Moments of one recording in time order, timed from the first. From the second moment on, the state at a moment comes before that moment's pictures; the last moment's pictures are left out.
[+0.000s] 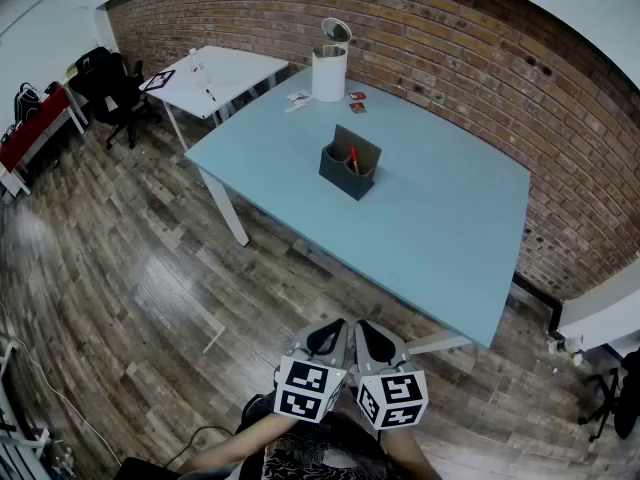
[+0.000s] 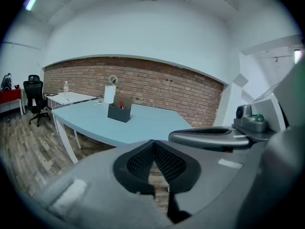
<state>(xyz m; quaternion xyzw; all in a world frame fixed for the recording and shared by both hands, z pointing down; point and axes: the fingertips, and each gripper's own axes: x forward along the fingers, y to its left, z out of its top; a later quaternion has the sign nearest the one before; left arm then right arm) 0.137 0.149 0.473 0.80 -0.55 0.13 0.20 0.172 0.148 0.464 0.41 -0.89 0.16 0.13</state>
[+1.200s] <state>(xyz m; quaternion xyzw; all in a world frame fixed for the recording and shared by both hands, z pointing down) 0.119 0.088 0.477 0.80 -0.54 0.13 0.20 0.153 0.089 0.468 0.42 -0.89 0.15 0.13</state>
